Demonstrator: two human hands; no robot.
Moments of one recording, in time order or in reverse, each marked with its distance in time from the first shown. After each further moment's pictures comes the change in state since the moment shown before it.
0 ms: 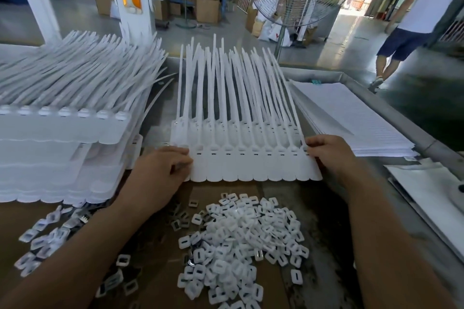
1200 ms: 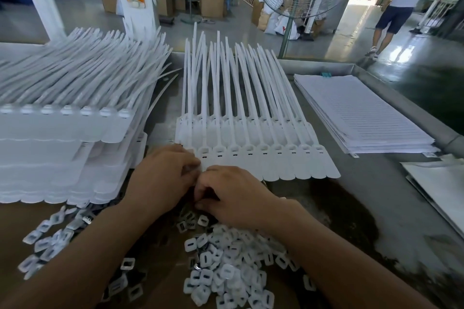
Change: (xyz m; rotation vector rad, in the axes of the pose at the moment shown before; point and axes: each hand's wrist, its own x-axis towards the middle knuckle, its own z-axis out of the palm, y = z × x) left_hand -0.001 -0.003 0.004 0.112 -0.043 0.044; right_hand -0.099 -0.062 0.114 -0.468 -0.620 -0.803
